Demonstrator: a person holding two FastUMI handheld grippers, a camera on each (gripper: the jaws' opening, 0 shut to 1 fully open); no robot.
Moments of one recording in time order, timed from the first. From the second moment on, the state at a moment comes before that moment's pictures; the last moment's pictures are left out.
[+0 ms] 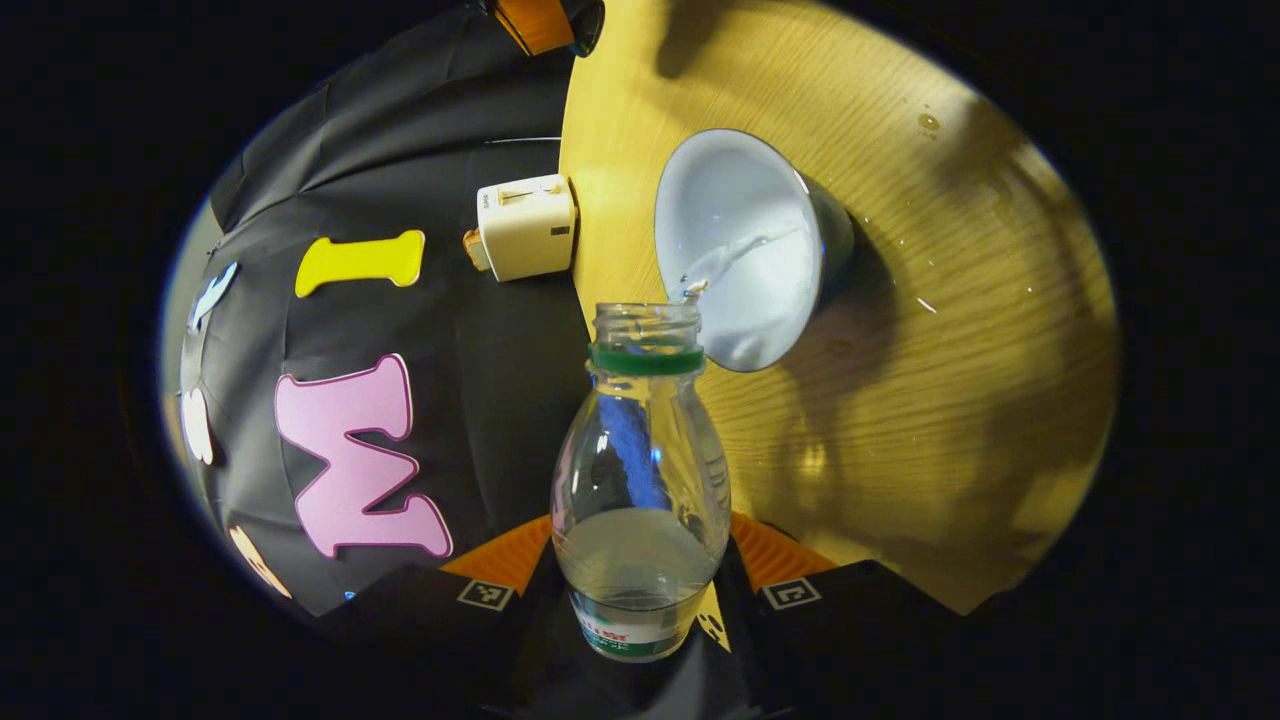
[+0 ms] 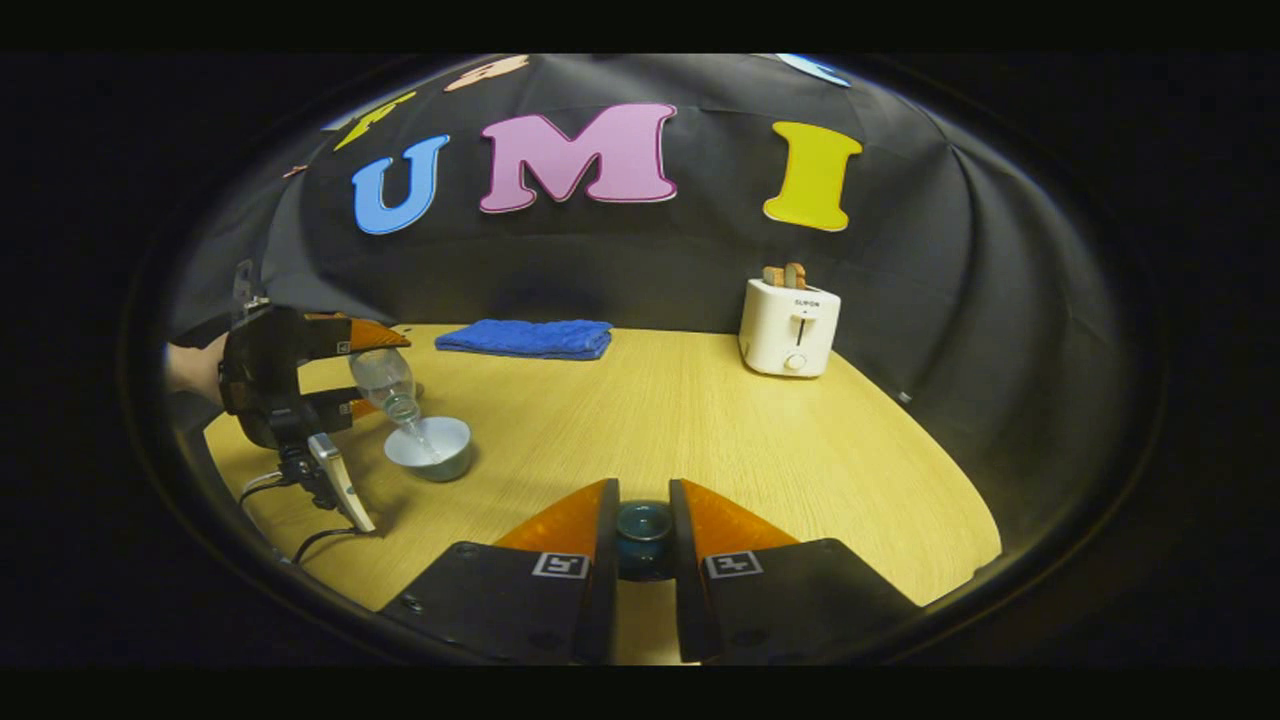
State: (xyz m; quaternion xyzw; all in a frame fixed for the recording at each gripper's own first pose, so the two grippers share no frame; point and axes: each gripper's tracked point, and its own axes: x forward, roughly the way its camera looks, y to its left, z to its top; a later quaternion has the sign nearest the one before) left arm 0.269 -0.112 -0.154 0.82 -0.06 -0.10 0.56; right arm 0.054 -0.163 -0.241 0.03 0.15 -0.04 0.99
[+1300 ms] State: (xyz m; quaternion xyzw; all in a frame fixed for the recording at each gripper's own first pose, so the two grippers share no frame) left arm 0.275 -0.129 -0.130 0.89 -0.10 -0.12 0.42; right arm 0.048 -0.150 -0.243 0.04 0.15 -0.01 0.99
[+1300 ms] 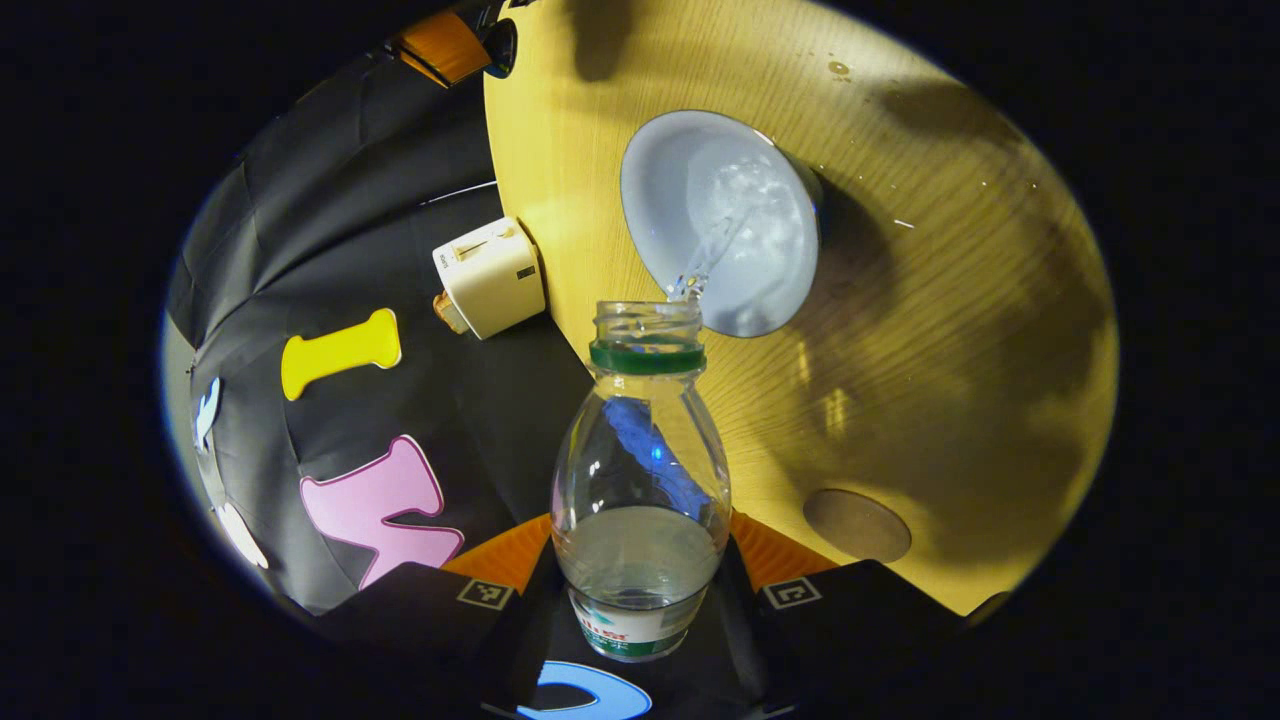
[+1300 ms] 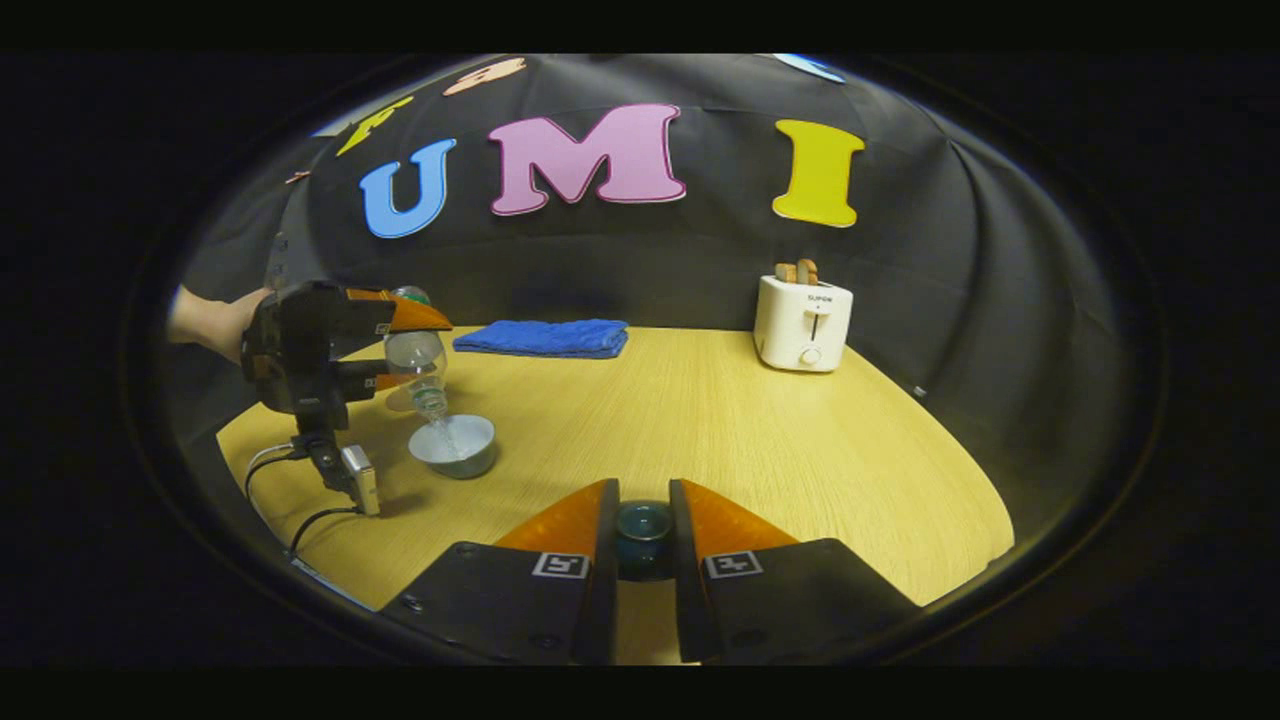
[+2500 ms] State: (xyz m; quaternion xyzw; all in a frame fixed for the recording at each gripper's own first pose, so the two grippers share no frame) left arm 0.281 -0.149 -0.127 0.93 -0.11 -0.13 0.31; right arm 0.047 -0.144 -0.243 0.06 0.14 -0.01 0.99
